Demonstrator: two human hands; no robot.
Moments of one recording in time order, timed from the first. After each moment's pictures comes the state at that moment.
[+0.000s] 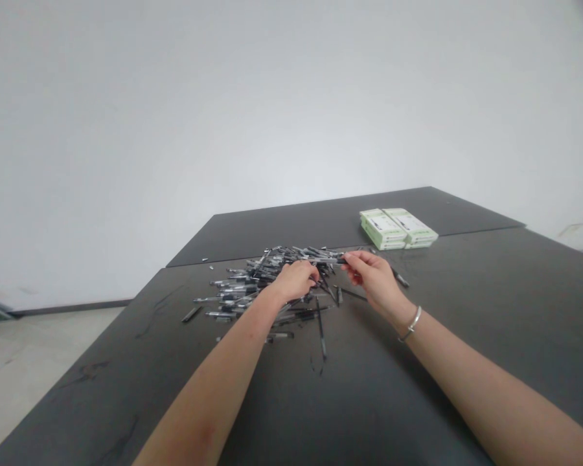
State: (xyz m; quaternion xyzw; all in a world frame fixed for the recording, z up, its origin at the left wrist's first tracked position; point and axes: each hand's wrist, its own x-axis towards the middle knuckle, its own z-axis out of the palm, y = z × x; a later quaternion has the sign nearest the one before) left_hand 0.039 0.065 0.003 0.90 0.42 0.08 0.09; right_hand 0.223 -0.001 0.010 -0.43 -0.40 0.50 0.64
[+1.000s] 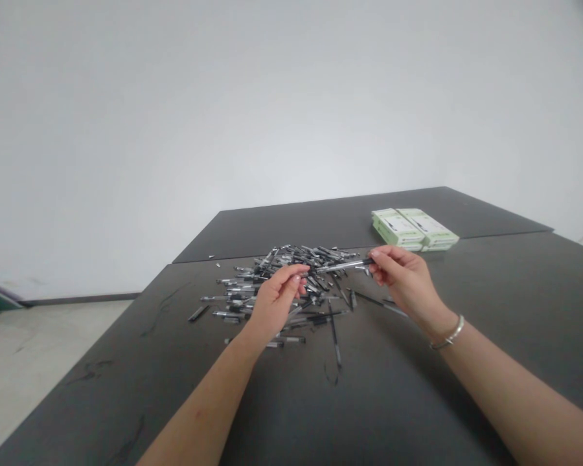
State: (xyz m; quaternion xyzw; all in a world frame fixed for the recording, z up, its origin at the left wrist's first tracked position) left_hand -0.008 -0.012 0.023 0.70 0.42 0.46 0.35; right_hand 0.234 -0.007 0.022 -0.40 -0.43 0.45 0.67
